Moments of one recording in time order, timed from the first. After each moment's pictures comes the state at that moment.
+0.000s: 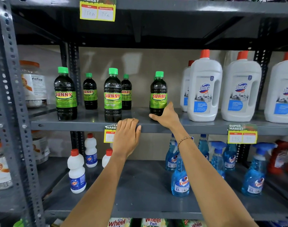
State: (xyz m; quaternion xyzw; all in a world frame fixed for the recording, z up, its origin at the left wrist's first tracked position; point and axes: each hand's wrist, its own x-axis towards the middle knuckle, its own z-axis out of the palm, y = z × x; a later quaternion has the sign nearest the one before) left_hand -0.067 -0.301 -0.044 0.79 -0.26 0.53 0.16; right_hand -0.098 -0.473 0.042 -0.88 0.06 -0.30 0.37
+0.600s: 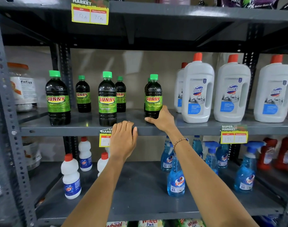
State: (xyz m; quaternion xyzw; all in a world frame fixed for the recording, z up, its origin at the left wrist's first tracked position) left_hand -0.069 -0.306 -0.041 0.79 -0.23 0.53 0.18; right_hand -0.105 -0.471 0.041 -0.89 0.07 -0.31 0.34
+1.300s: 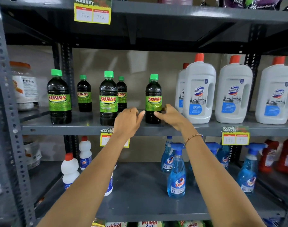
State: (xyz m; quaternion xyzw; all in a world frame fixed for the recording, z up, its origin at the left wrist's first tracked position) left_hand -0.064 -0.316 0.028 0.86 -0.26 0.38 0.20; right_hand -0.109 -0.496 0.061 -0.85 0.01 -0.19 0.50
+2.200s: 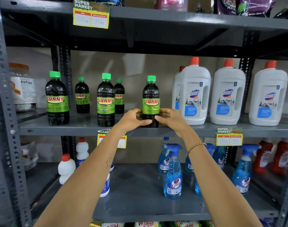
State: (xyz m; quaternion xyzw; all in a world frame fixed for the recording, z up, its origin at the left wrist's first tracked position) left_hand -0.070 -0.325 0.048 0.79 -0.33 0.04 0.51; right_hand -0.136 -0.509 0.049 -0.80 -0.05 -0.23 0.56
